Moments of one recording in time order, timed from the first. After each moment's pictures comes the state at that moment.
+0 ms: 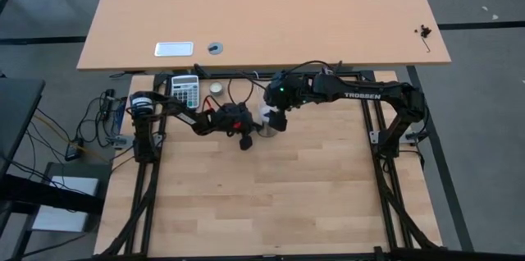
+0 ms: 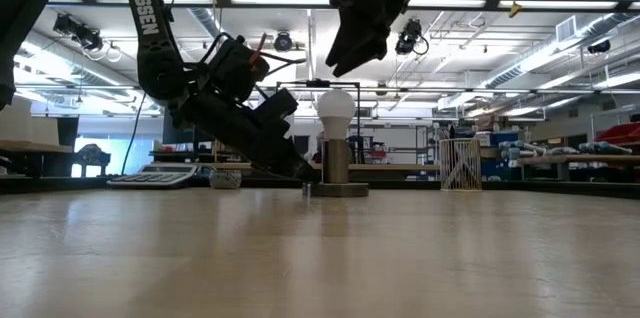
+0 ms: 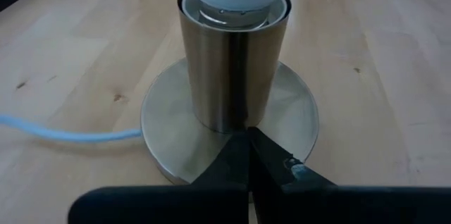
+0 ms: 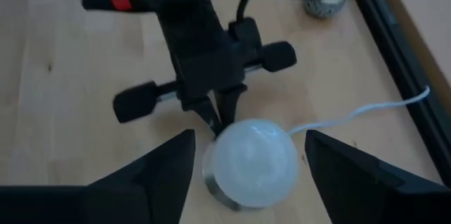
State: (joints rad) left arm 0.30 1.90 0.65 0.75 0.13 0.05; right arm -0.25 1.71 1.49 -0.64 -0.02 -0.03
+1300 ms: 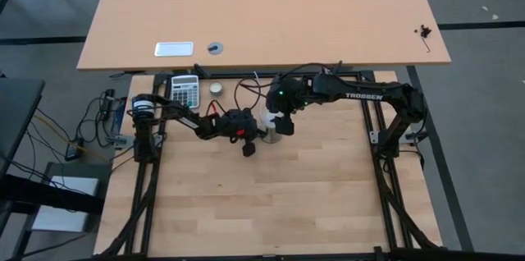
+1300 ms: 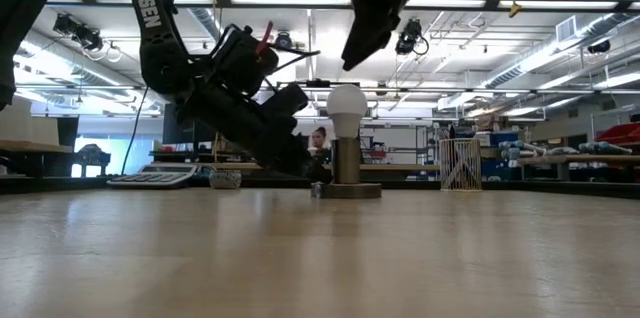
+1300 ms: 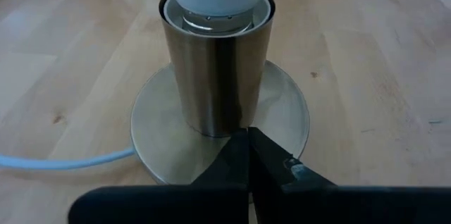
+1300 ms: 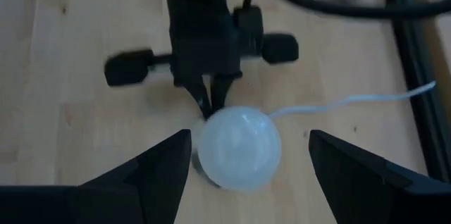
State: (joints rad) left arm 0.22 1.91 0.70 0.71 0.11 0.05; right arm -0.21 1.72 1.57 -0.83 -0.02 -0.14
